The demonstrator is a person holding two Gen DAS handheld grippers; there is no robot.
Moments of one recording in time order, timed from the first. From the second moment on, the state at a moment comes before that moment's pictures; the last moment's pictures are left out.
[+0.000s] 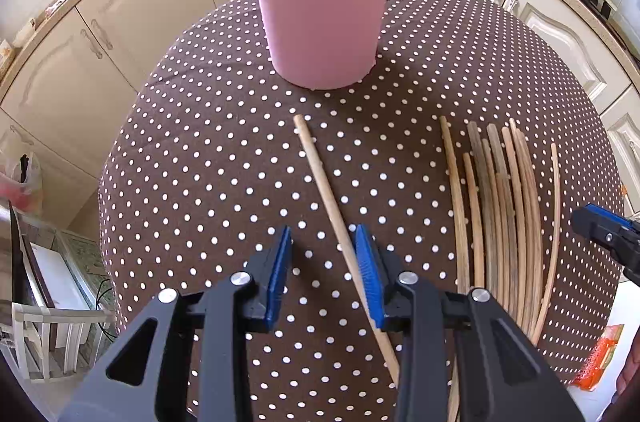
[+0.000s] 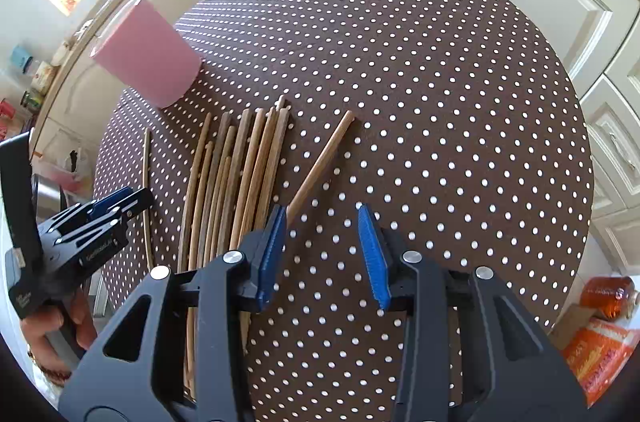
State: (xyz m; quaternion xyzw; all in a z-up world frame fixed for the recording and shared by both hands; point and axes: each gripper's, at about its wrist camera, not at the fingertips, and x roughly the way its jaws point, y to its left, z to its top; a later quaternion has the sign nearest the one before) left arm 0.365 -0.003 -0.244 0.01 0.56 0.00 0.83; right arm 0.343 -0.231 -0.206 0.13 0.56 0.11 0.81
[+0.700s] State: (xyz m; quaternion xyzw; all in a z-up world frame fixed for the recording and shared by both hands) left arm 0.362 0.016 -0.240 -0.04 0.54 -0.05 0.84; right arm 0.387 -0.183 -0.223 0.07 0.58 0.04 0.81
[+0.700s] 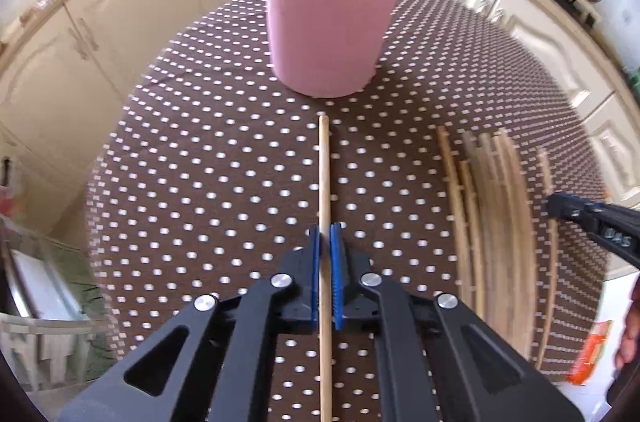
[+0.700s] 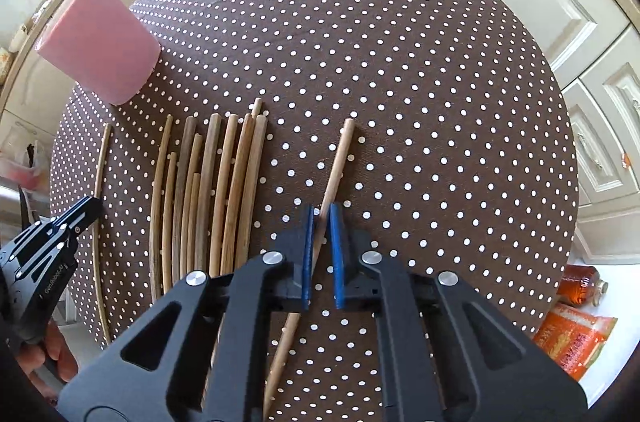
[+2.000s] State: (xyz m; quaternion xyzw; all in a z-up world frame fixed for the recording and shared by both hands) left arm 0.389 0.021 -0.044 -0.07 0.03 -0.08 0.99; right arm 0.386 -0.139 -0.008 0.10 0.16 0.27 0.94
